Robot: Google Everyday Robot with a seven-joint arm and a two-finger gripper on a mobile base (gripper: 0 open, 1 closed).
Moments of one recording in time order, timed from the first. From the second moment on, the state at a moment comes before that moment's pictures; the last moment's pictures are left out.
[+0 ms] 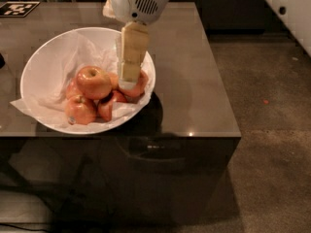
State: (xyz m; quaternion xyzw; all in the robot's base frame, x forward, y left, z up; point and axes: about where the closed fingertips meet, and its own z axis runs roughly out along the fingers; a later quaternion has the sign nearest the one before) arm 0.508 0.068 1.006 -0.78 0.58 0.09 0.23
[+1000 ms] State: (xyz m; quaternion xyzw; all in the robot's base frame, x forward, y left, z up) arm 0.531 0.106 0.945 -0.79 0.56 0.16 0.20
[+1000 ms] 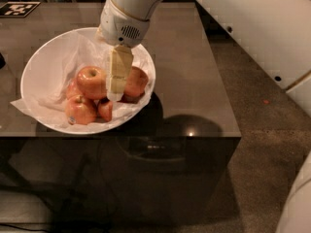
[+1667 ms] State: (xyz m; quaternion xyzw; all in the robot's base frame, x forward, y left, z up) arm 0.531 0.112 0.942 -0.78 0.57 0.16 0.19
